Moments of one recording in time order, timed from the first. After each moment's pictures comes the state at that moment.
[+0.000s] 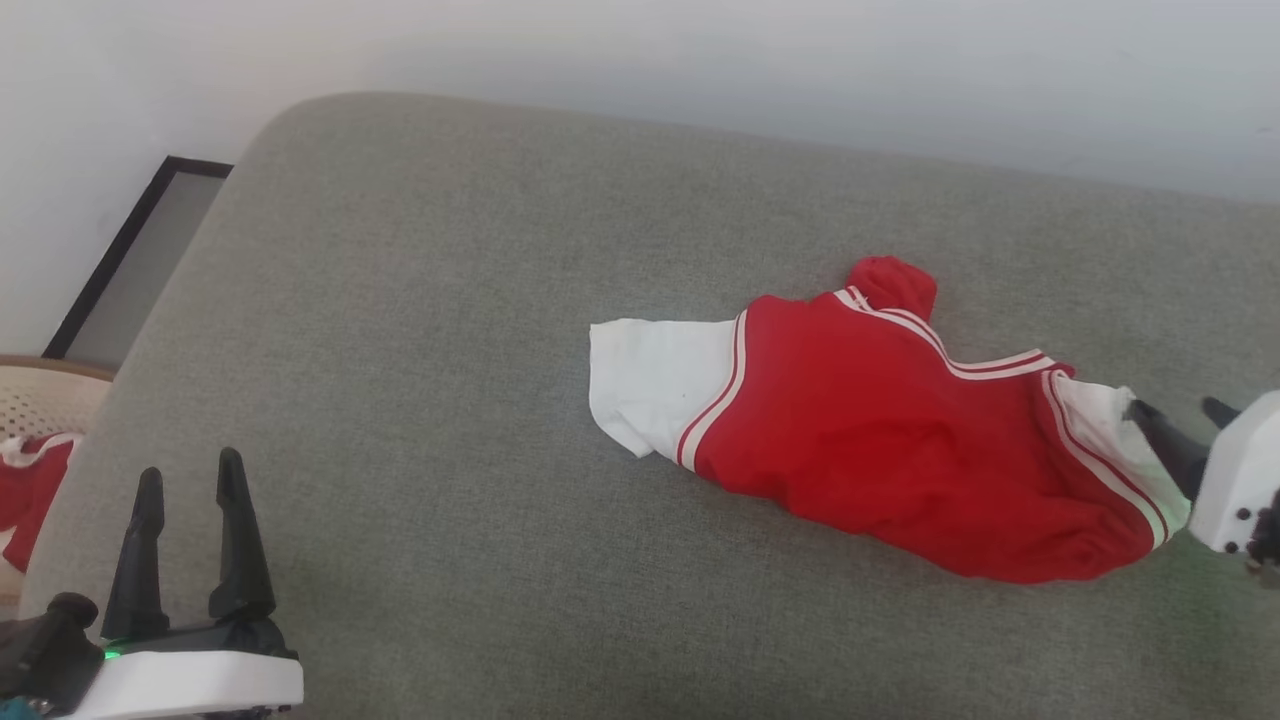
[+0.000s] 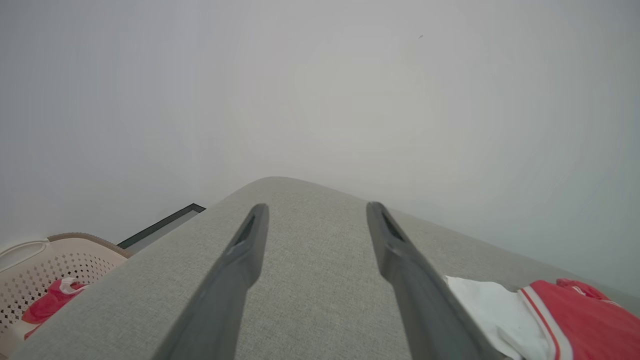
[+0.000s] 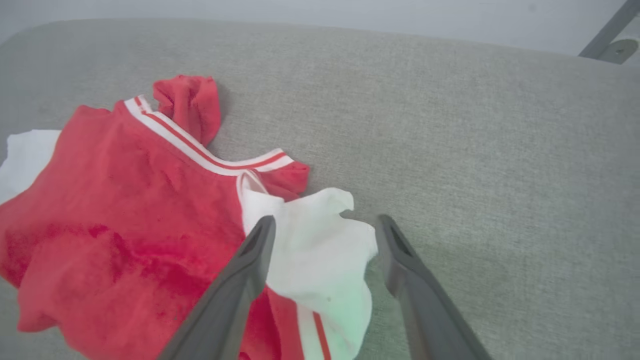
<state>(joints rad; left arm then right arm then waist) 0.04 0.08 0.24 0.00 -0.38 -0.13 -0.26 -0.29 -0.44 -0.06 0.21 0.54 0.13 0.60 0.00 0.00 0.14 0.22</state>
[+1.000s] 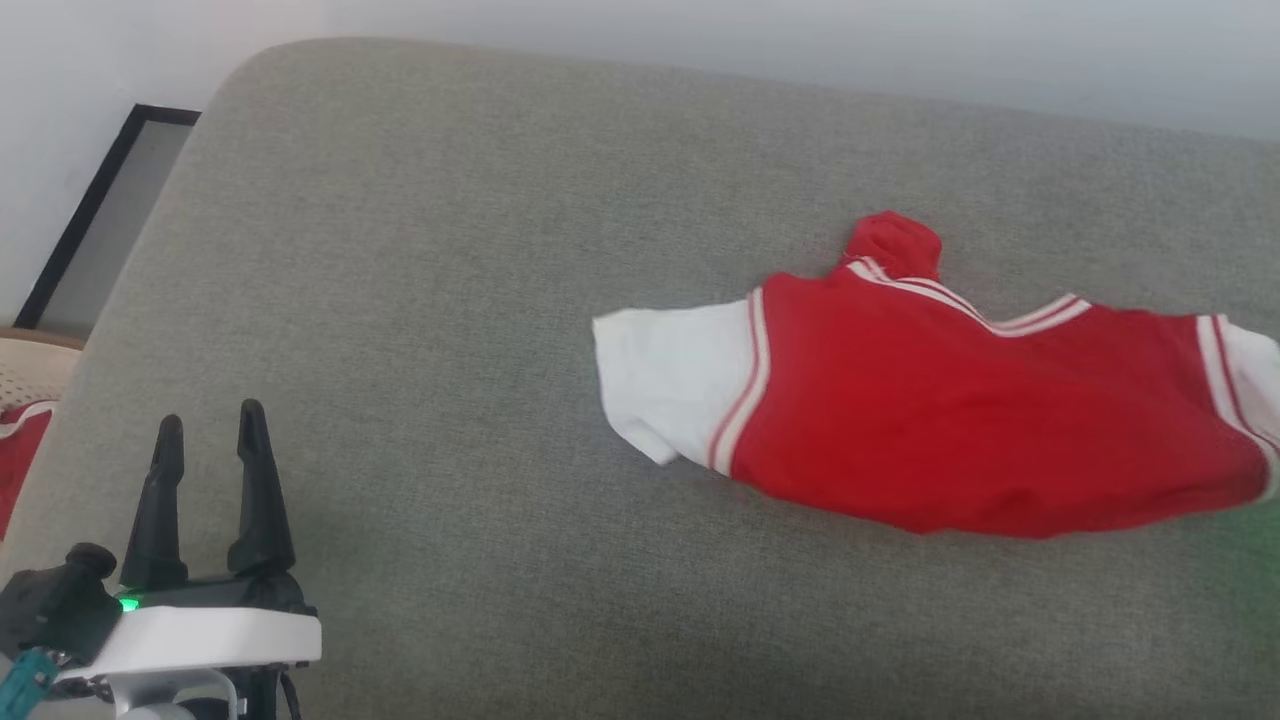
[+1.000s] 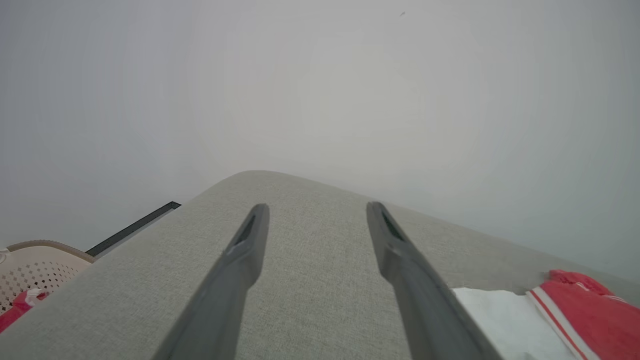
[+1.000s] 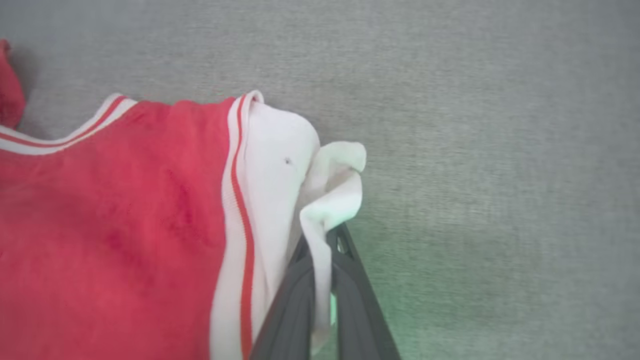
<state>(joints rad) -0.03 0.08 0.20 0.01 -0.38 -0.13 -0.26 -0.37 -0.48 -0.20 0.40 0.45 0.13 0.63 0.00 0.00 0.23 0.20</state>
